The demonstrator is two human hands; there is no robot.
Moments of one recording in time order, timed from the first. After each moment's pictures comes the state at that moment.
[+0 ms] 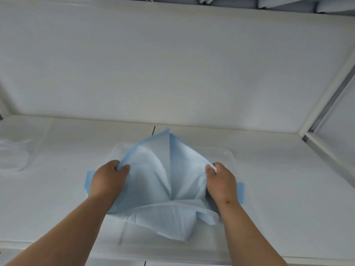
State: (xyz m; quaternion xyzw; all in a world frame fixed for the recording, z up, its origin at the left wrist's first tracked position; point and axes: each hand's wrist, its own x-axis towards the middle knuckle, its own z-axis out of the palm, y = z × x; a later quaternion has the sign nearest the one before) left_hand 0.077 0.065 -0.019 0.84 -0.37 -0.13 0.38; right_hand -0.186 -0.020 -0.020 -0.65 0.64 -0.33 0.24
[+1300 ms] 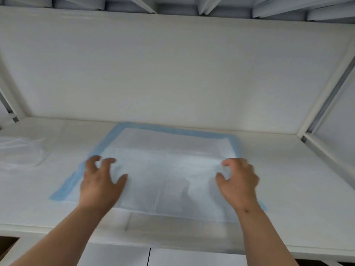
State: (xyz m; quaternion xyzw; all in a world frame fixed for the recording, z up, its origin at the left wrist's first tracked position) left_hand 0.071 0.126 -0.009 0.84 -0.44 0.02 0.31; right_hand -0.233 0.005 -0.004 -0.71 0.62 -0.31 0.09
